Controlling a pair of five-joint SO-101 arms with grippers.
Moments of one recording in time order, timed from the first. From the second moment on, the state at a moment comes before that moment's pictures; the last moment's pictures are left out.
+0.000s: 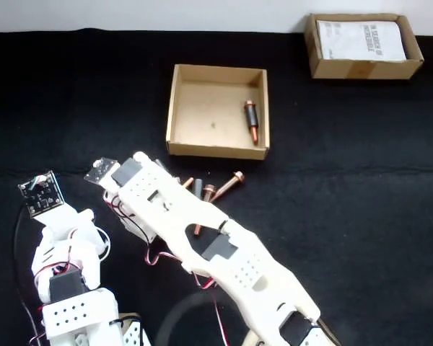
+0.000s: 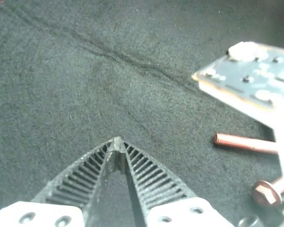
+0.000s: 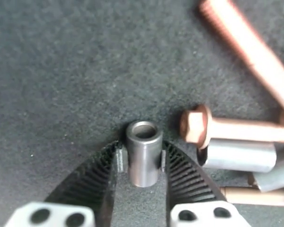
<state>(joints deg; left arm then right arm) -25.2 -89.5 96.2 41.4 11.0 -56.8 48.5 -33.9 90.4 7.8</state>
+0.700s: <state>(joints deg) -25.2 -89.5 96.2 41.5 11.0 -48.8 44.9 -57.9 100.4 1.9</state>
